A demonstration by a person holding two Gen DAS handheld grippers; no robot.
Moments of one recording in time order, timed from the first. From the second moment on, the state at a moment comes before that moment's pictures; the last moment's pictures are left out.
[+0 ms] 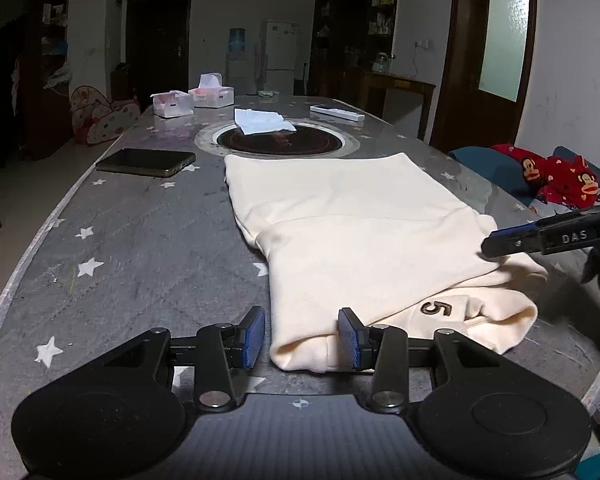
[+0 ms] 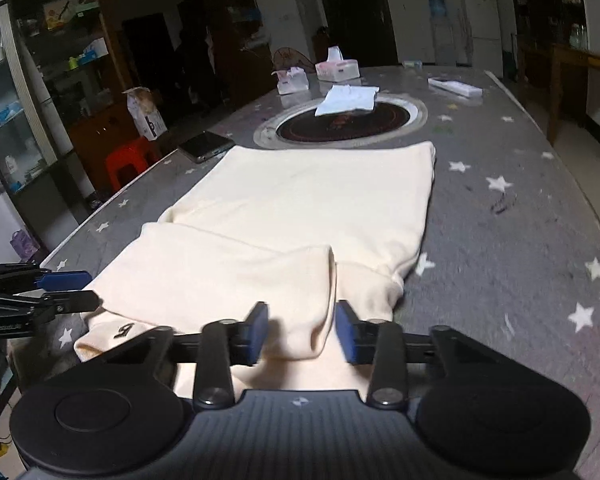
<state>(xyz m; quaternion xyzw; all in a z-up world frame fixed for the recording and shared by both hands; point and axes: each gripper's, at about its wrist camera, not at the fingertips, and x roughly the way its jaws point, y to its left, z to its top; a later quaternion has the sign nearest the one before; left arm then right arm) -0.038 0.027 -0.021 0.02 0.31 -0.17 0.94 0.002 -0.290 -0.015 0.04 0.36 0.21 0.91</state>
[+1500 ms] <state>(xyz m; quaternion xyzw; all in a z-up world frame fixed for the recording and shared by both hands) 0.002 0.012 -0.017 -0.01 0.35 -0.24 0.90 -0.022 -0.273 -0.013 -0.01 0.35 0.25 0.90</state>
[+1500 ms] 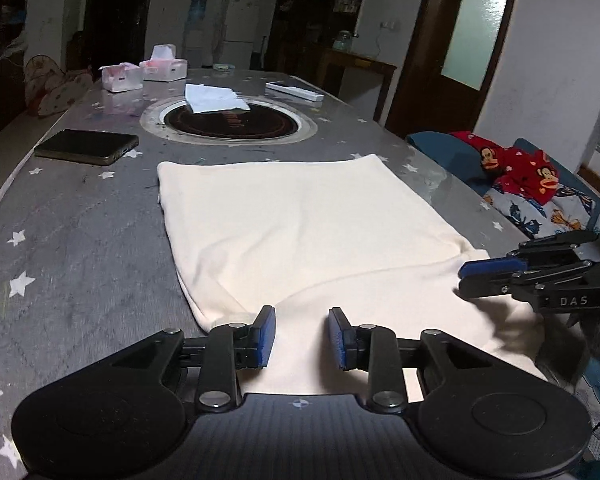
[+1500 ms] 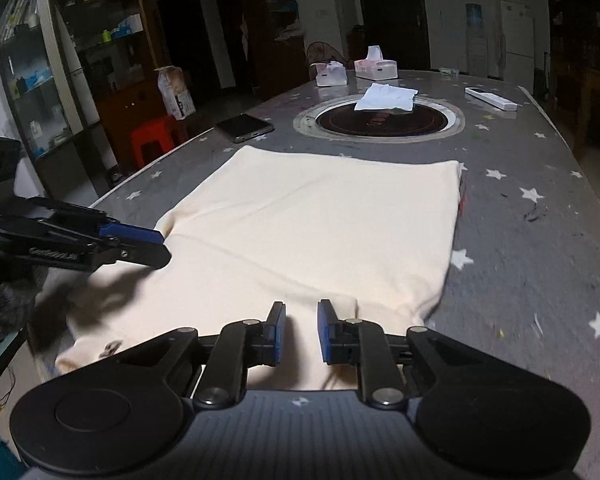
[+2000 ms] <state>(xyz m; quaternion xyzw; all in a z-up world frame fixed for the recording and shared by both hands) -0.087 0.011 -0.001 0.11 0.34 -0.29 0.89 -0.072 -0.265 -0.006 -0.11 0.34 0.28 0.89</state>
